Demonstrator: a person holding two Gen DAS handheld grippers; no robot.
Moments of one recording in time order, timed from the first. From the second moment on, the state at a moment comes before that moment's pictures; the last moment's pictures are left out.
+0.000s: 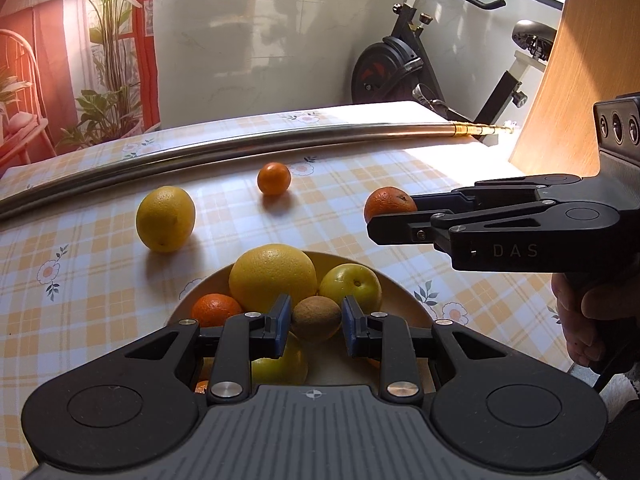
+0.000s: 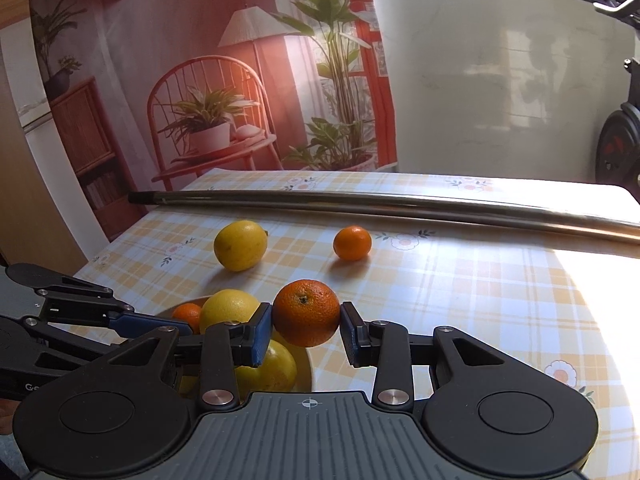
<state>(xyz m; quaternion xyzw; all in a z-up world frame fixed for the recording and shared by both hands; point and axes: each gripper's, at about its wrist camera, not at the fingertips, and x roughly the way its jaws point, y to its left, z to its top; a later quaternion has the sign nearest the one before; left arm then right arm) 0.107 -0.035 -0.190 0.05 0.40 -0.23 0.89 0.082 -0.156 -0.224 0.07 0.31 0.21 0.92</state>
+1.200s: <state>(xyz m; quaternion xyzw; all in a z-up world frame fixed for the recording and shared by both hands) 0.099 -0.004 -0.168 -0.02 0.37 -0.17 0.91 0.074 -0.154 -0.228 0.11 0.32 0.24 0.91</state>
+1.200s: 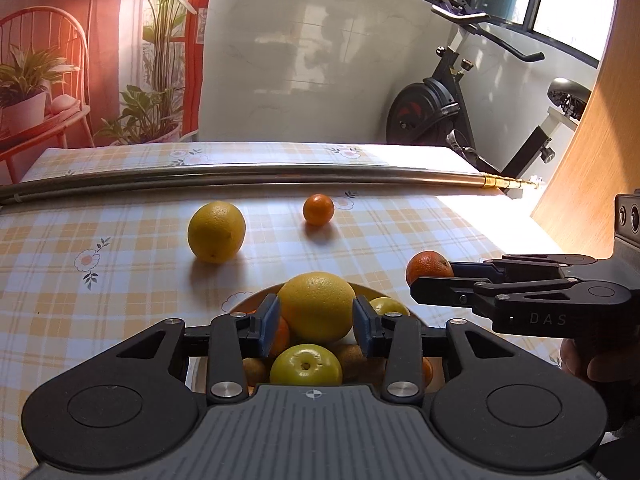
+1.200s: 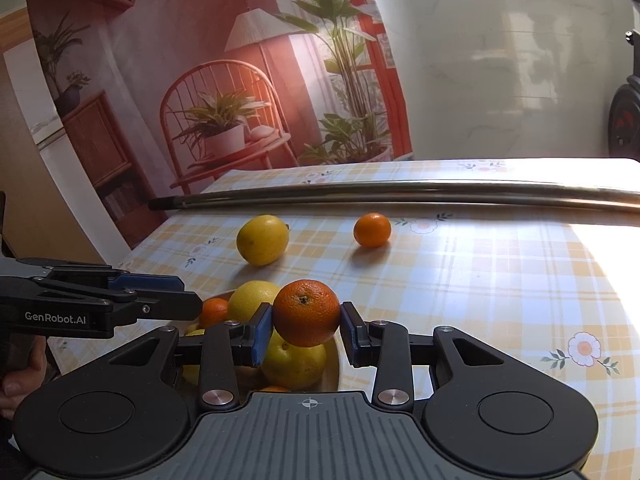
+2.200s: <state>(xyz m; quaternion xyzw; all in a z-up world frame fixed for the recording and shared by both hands) 0.069 0.049 -0.174 -0.07 0.37 -0.11 0.92 0.056 -0.073 -0.239 0.00 0.43 0.30 0.85</state>
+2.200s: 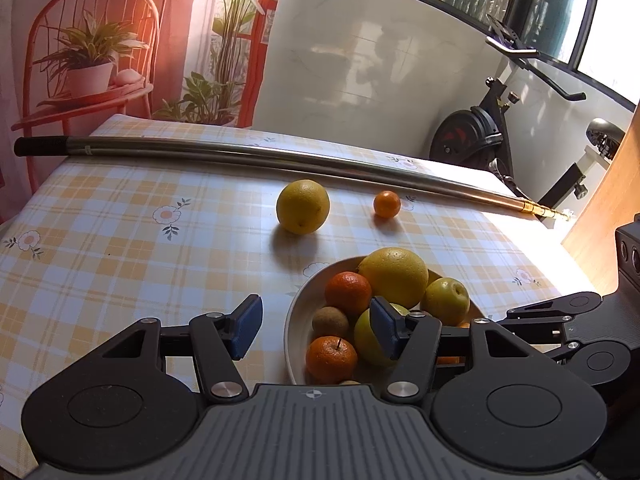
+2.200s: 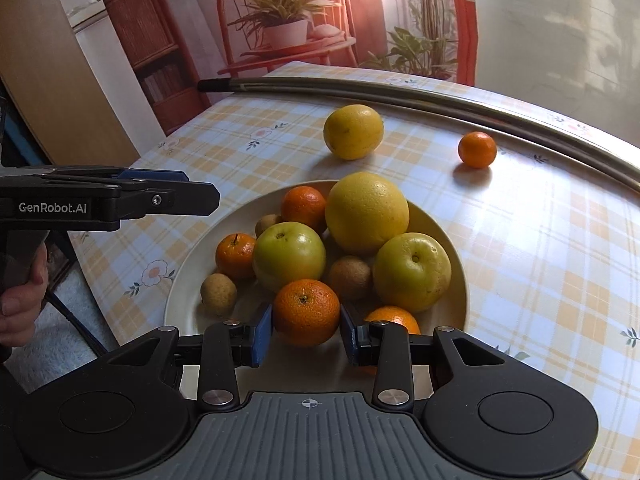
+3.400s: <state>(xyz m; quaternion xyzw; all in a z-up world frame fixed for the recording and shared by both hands) 0.071 0.046 -0.178 -0.06 0.38 -0.10 0.92 0.048 -0.086 -0.218 -0.01 0.35 0.27 0.90</state>
